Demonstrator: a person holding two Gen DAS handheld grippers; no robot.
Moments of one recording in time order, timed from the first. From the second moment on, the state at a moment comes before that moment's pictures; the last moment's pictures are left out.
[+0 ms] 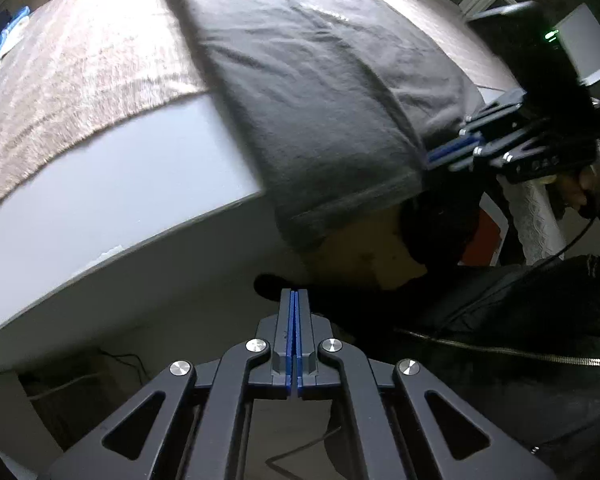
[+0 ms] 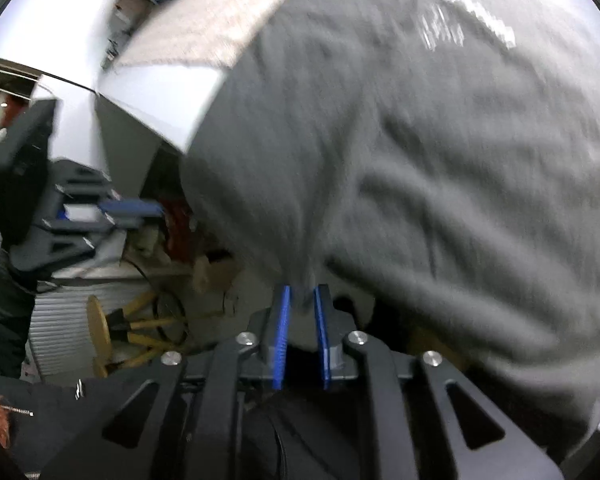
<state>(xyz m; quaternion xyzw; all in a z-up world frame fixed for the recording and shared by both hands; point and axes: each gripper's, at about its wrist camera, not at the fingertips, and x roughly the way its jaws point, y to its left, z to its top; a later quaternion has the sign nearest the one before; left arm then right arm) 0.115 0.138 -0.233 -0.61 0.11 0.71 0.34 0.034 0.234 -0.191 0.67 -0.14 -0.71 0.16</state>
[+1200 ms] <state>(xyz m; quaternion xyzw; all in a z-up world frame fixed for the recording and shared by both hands) 0.120 0.233 -0.190 -0.58 0.15 0.70 0.40 0.185 0.448 -0.154 0.54 -0.36 -0.76 -0.01</state>
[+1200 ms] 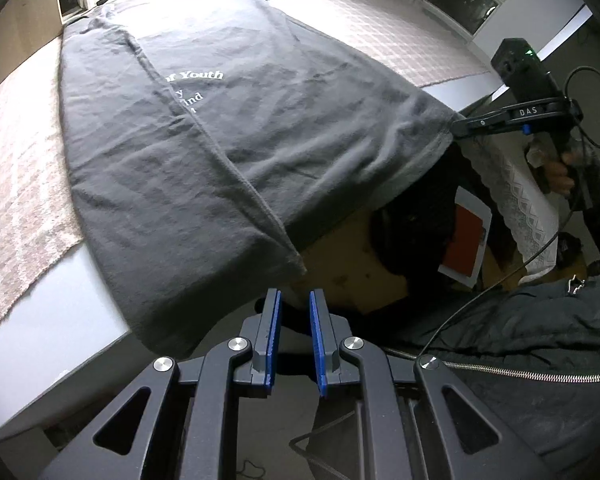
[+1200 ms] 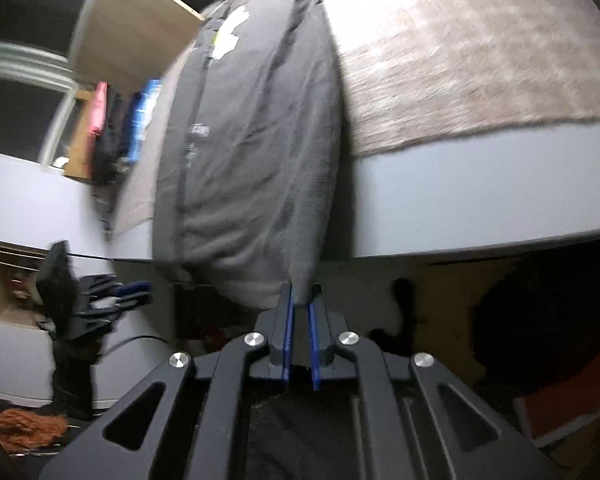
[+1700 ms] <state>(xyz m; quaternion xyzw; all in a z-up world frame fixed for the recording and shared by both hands) 0.119 0.338 -0.155 -0.50 0.17 0.69 0.49 0.162 0.507 -0.048 0.46 -0.30 -0.83 -0.08</state>
